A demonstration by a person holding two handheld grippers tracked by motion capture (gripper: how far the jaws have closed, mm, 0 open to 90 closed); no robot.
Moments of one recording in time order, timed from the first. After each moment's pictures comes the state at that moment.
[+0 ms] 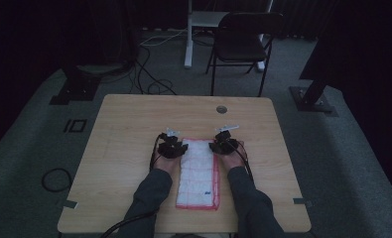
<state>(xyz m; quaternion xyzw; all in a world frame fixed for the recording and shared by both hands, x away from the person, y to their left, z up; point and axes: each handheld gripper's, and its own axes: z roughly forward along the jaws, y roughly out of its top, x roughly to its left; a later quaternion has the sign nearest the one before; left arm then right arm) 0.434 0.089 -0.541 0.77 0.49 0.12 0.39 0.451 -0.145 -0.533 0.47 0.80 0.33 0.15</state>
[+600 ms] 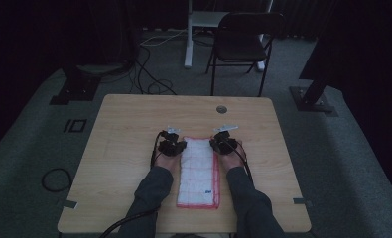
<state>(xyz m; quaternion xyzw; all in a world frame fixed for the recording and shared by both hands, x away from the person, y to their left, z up) 0.437 0.088 -0.529 0.77 0.49 0.11 0.39 0.448 -0.142 -0.528 0.46 0.80 0.34 0.17</state>
